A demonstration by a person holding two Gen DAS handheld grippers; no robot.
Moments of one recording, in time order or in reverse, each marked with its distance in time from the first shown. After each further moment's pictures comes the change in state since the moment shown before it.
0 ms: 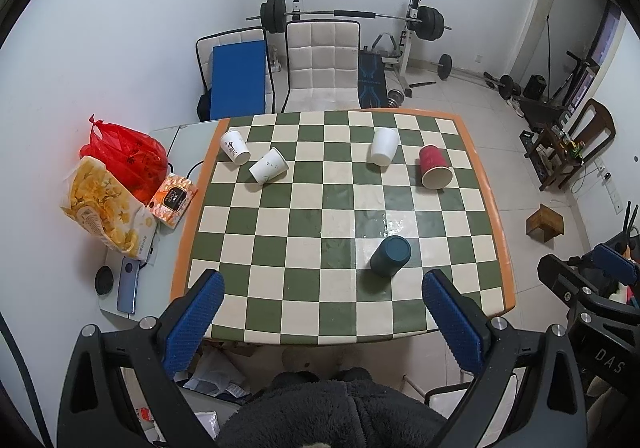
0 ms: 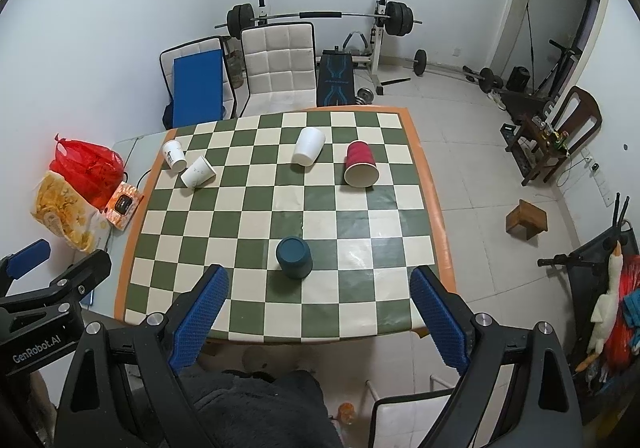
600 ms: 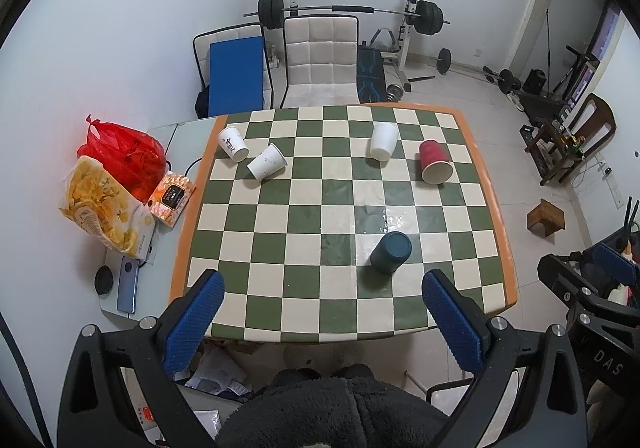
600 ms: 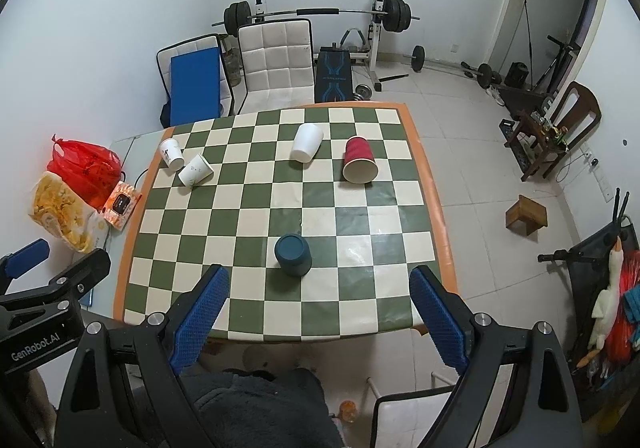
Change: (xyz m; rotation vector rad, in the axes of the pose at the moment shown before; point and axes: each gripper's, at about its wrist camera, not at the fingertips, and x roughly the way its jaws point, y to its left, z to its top) left arm 0.004 -0.001 0.000 0.013 0.015 0.002; right arm 0.007 0.001 -0.002 0.008 0.006 -0.008
